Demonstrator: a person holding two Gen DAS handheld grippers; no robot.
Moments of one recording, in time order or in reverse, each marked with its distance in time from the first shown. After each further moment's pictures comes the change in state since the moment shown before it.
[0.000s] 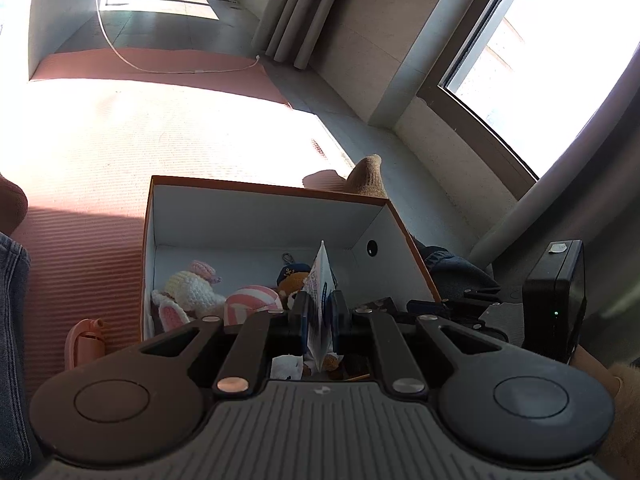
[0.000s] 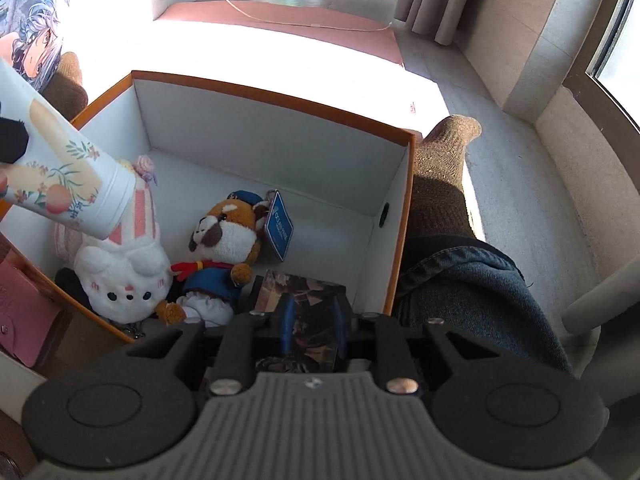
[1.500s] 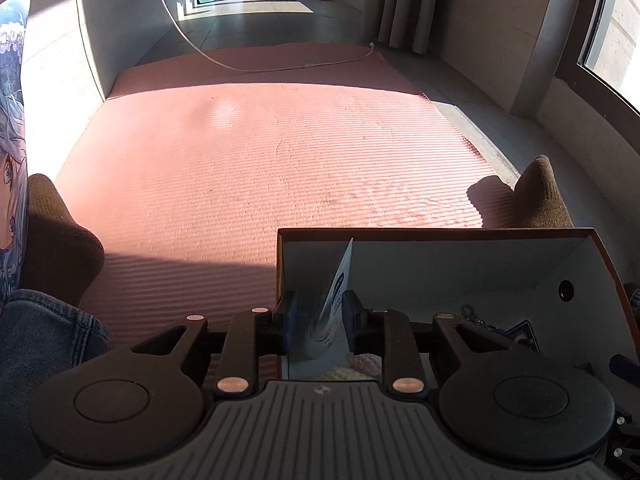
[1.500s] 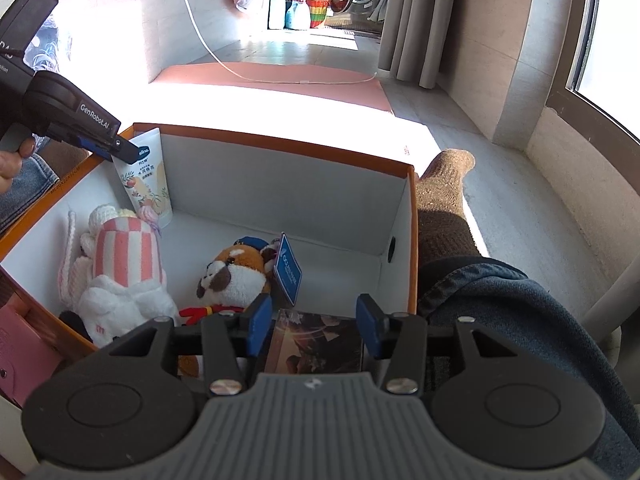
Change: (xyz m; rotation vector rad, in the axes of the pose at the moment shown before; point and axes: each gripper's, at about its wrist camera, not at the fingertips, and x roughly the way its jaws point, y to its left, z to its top) left arm 0.099 0.071 0.048 0.026 0.041 0.361; right arm 0.004 0.009 -0.014 0.060 -0.185 -0.003
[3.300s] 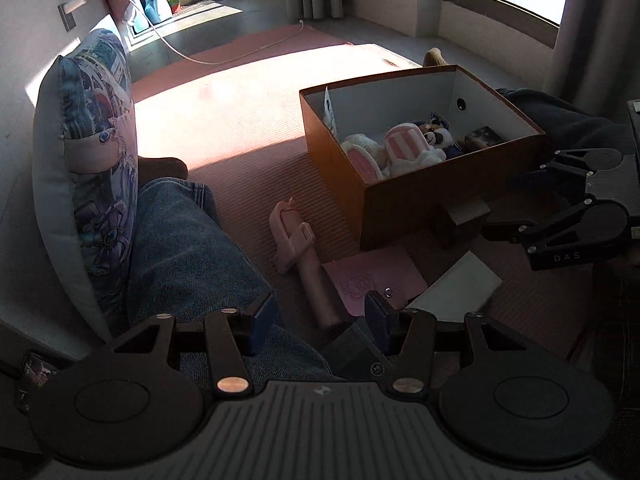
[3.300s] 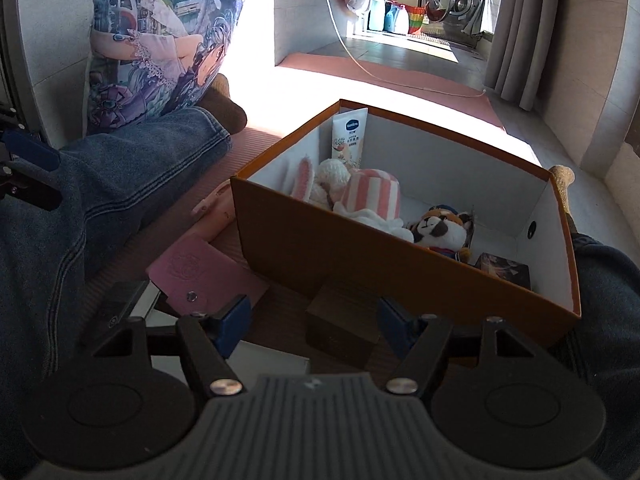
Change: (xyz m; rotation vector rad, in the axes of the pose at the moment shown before) left arm -0.207 0.055 -0.177 0.342 0.058 -0.076; right arm -0.093 0.128 -0.051 -0.151 0.018 0.212
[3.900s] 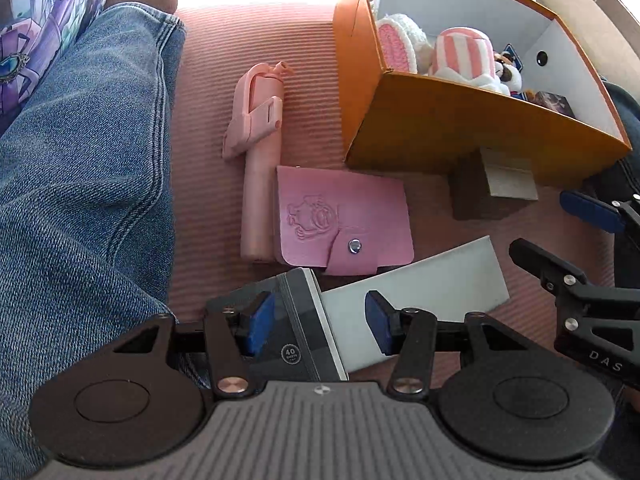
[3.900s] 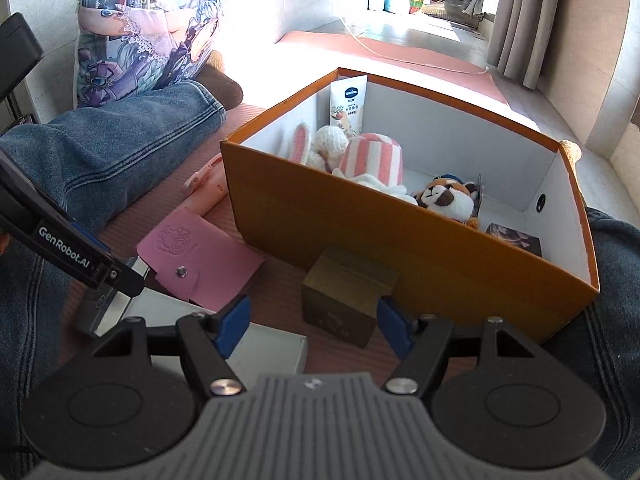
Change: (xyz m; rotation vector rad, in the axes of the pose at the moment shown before) left arm 0.113 -0.006 -0.002 -0.401 0.354 0.030; right arm 0.017 -0.007 -0.010 0.021 0.050 0.014
